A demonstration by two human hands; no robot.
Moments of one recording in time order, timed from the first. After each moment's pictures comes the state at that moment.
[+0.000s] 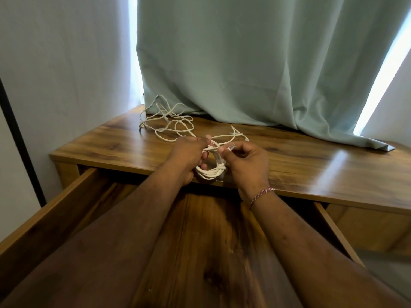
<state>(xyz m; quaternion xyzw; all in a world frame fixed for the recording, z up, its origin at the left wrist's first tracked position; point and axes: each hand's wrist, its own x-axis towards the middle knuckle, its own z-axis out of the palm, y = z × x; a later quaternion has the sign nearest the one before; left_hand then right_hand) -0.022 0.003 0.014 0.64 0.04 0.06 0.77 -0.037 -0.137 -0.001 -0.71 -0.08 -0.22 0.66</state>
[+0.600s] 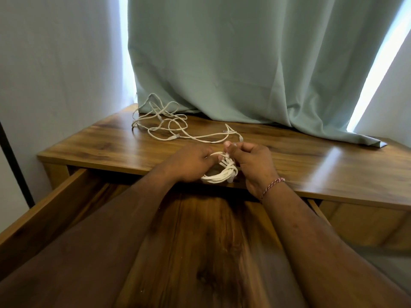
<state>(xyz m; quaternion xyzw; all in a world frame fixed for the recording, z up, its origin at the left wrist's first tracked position) -0.031 0.004 0.019 0.94 -0.20 0.10 0.27 -0.032 -0.170 0.010 -0.68 -0.05 -0.07 0.73</state>
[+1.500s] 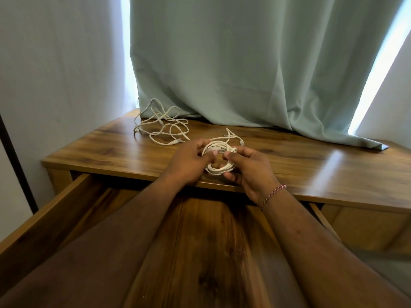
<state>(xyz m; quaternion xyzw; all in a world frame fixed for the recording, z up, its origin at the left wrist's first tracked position) -0.033 0.001 0.008 0.82 -0.11 0.15 0.54 -0.038 -0.169 0.014 -0.64 -0.05 0.00 0.76</state>
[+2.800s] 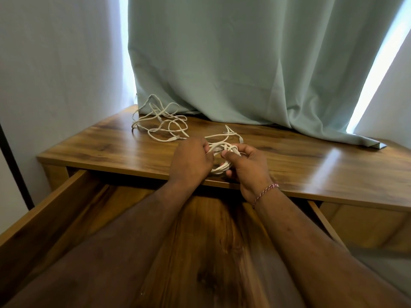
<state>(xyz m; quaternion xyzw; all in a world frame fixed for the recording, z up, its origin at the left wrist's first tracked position) -0.023 -0.016 -0.002 0.88 -0.03 0.32 0.35 -0.031 -0.160 0.003 -0.65 -0.01 -0.07 0.75</state>
